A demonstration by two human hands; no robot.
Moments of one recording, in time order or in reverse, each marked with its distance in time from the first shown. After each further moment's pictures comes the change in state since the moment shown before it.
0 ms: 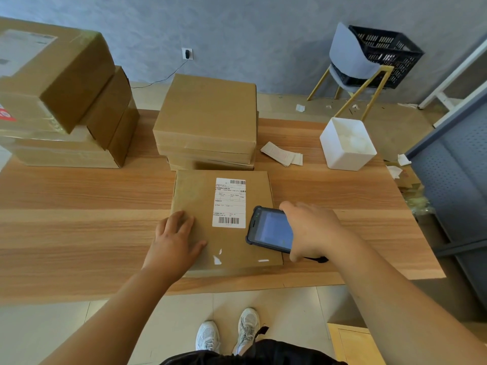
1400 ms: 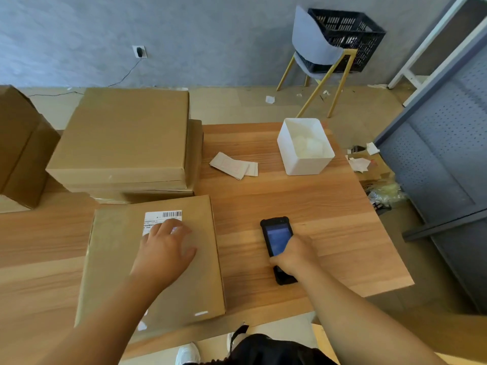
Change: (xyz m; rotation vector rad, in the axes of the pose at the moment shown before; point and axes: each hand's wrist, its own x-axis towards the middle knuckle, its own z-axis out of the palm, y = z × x) left_hand 0.091 0.118 0.016 0.060 -0.015 0.134; right_hand 0.086 0.132 0.126 0.759 -0.020 0.624
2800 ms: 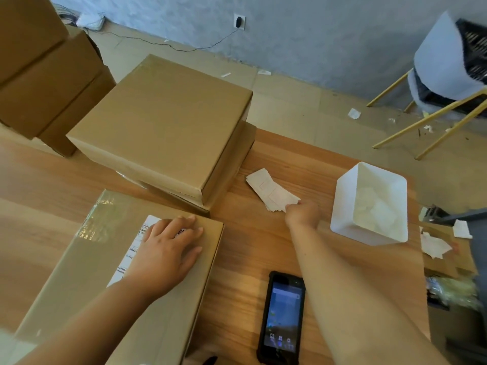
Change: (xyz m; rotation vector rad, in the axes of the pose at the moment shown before) left_hand 0.041 0.025 0.003 -0.028 0.064 -0.162; right_hand 0.171 -0.153 -0.045 0.468 0.039 -0.104
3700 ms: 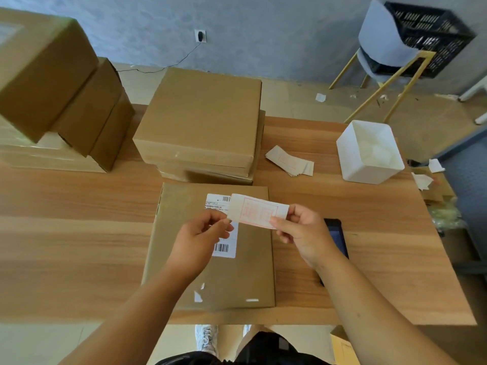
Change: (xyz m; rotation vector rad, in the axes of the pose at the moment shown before) left_hand -0.066 -0.053 -0.049 -1.057 -0.083 -0.259; right_hand -0.242 0.034 0.015 0.521 -0.437 -0.286
